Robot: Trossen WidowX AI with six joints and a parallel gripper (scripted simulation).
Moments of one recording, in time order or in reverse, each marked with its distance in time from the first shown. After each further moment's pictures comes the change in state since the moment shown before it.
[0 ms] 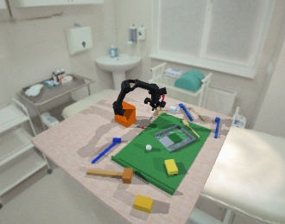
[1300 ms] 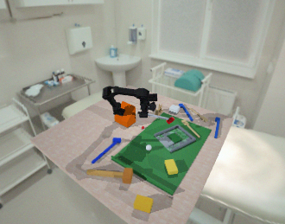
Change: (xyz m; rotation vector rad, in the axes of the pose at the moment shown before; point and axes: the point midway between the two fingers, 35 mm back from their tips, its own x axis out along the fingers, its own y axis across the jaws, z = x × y) arm -0.095 0.006 -0.190 1.267 0.081 -0.123
